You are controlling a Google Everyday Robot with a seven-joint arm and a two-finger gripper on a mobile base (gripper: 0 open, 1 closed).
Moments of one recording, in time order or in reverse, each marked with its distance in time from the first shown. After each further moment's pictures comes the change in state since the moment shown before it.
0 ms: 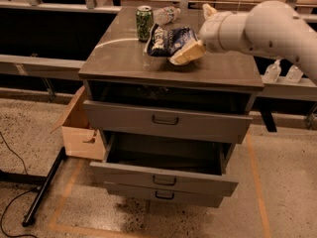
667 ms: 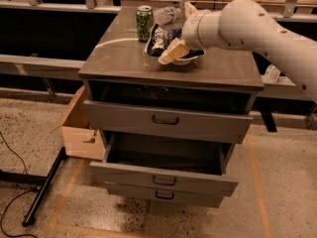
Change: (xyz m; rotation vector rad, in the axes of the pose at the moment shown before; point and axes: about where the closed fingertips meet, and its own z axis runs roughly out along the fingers) arm -0.018 0.012 0.044 -0.017 0.021 -0.111
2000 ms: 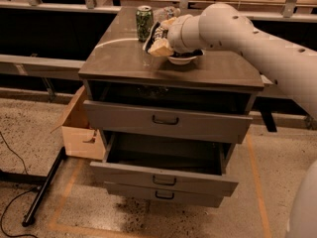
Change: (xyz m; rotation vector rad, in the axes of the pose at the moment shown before) arm -0.010 0.025 0.045 -0.060 0.002 0.009
